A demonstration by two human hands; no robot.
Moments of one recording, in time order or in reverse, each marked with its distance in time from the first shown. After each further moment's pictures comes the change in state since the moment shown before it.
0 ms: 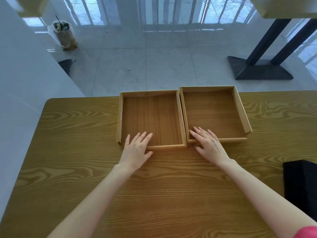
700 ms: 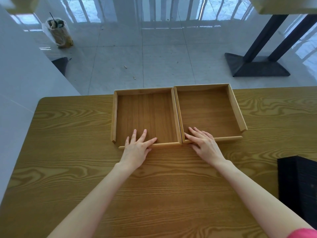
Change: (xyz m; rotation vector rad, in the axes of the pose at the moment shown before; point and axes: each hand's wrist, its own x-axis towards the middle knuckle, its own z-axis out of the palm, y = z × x) left_hand 0.007 0.012 0.009 0.022 -0.093 0.013; right_hand -0.006 0.005 0.006 0.074 0.040 -0.016
